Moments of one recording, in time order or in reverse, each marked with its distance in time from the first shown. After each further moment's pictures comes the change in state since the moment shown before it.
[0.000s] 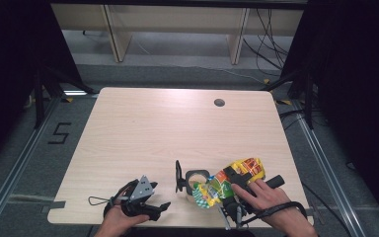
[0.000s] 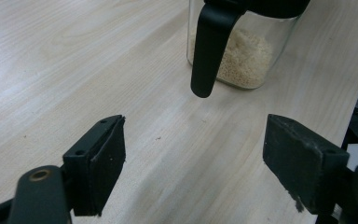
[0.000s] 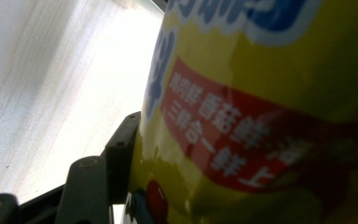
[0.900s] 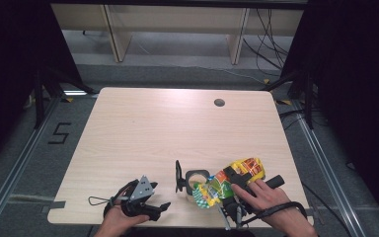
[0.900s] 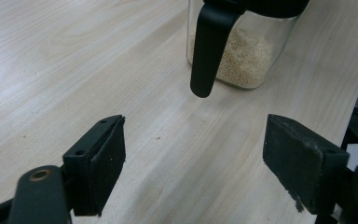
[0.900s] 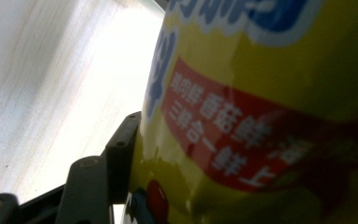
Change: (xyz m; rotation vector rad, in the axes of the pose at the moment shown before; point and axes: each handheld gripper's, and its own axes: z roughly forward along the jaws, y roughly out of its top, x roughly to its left) left arm -0.002 -0.001 0.001 -0.009 -0.006 -0.027; right arm 0.001 0.000 0.000 0.008 0.003 0.005
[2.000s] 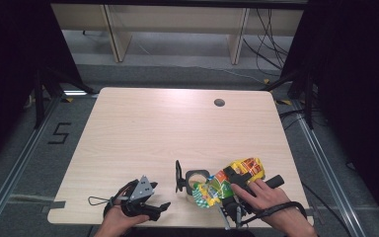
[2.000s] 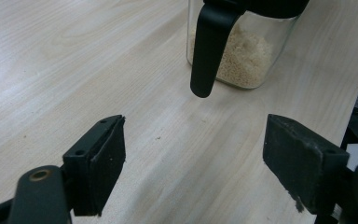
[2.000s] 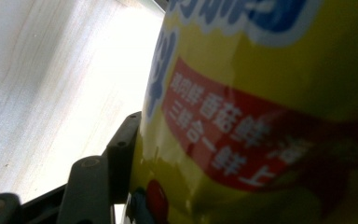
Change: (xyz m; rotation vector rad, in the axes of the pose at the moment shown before) left arm 0.002 0.001 0.000 0.003 0.004 0.032; right arm -0.001 0.000 0.002 -0.015 -0.003 -0.005
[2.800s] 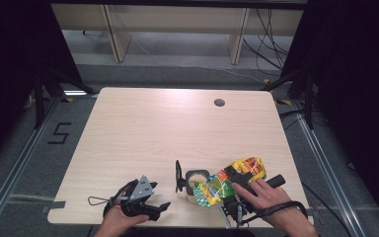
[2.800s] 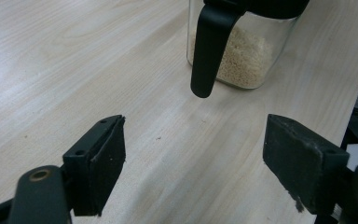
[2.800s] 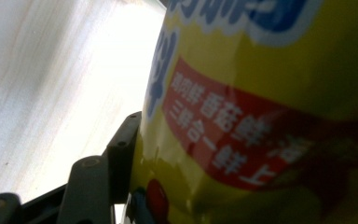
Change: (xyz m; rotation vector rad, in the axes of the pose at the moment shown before) left arm -0.001 0.000 -0.001 0.005 0.009 -0.015; right arm 0.002 -0.003 0.000 0.026 0.009 0.027
